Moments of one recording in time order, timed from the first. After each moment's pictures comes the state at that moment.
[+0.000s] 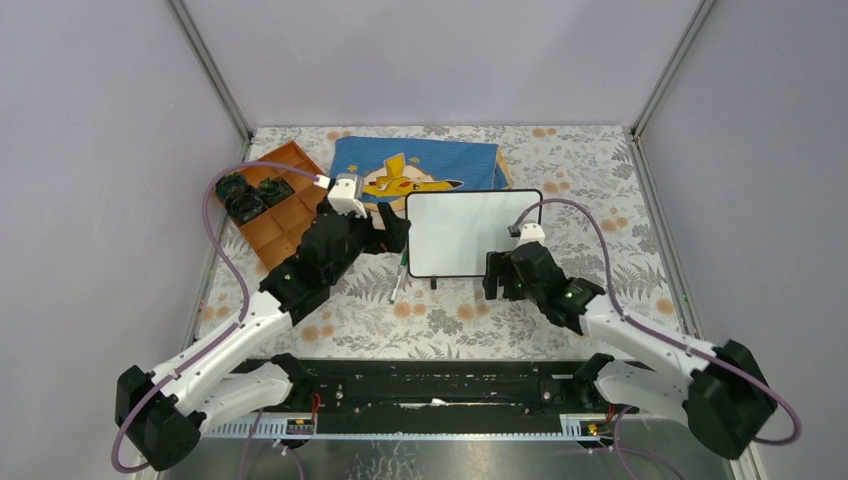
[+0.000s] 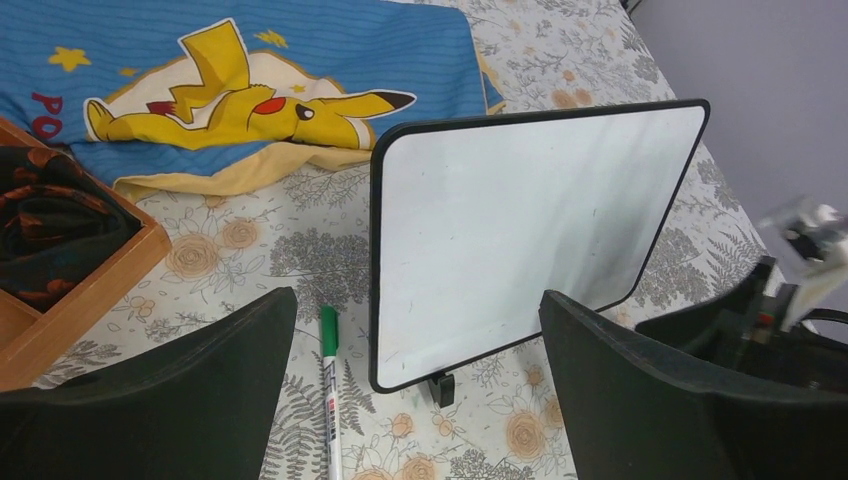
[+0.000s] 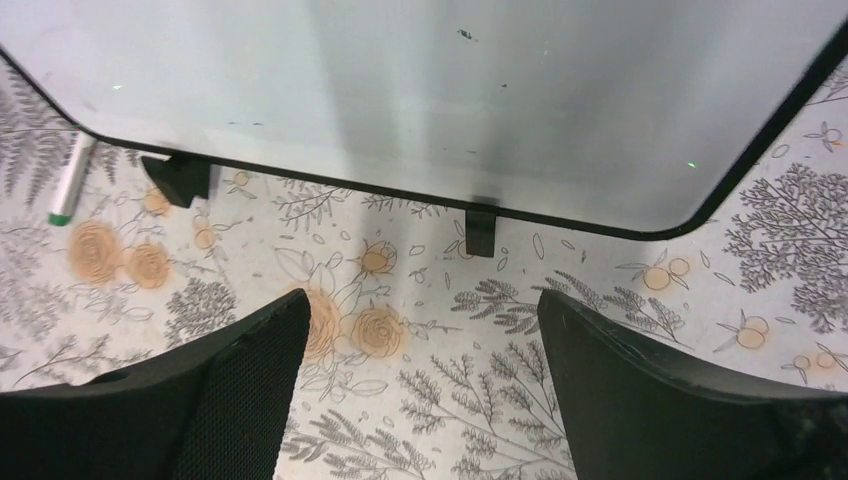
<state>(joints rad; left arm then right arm) -0.67 0.96 0.77 -0.06 -0.21 -0.42 0.70 1.09 0.54 -0.22 0.22 0.47</state>
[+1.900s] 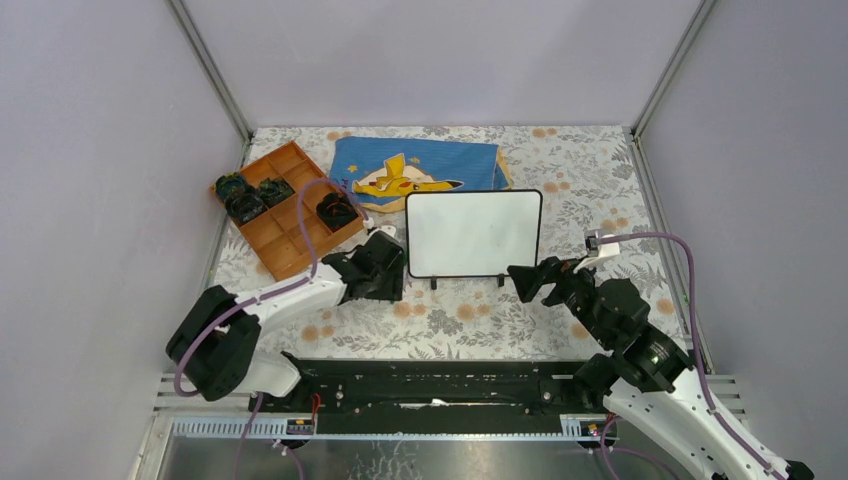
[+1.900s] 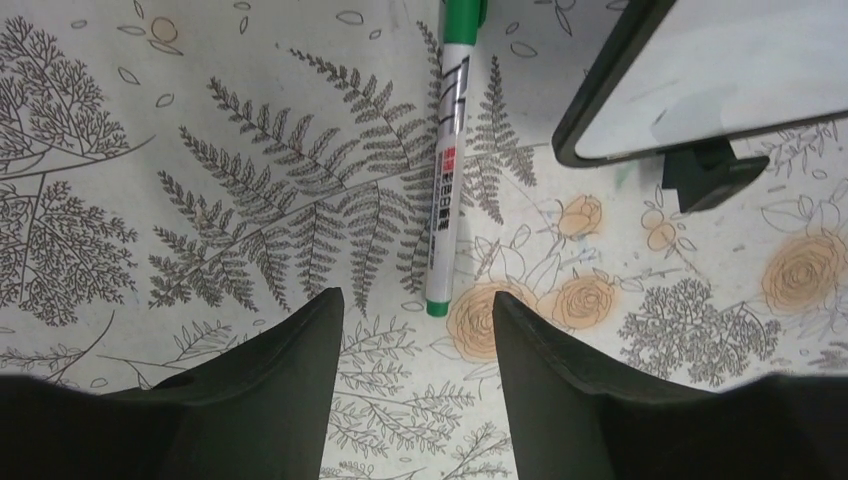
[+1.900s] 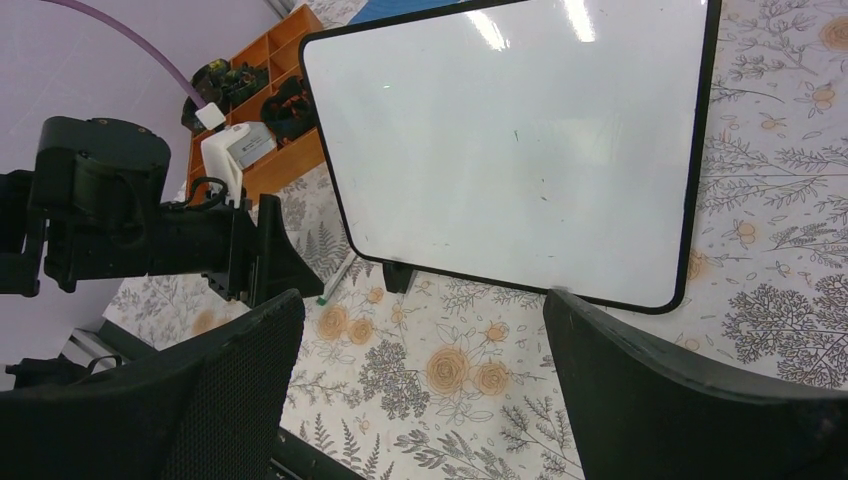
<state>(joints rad) -0.70 1.37 0.72 -0.41 -0.14 -0.55 0.71 0.36 0.54 -0.37 0.20 0.50</state>
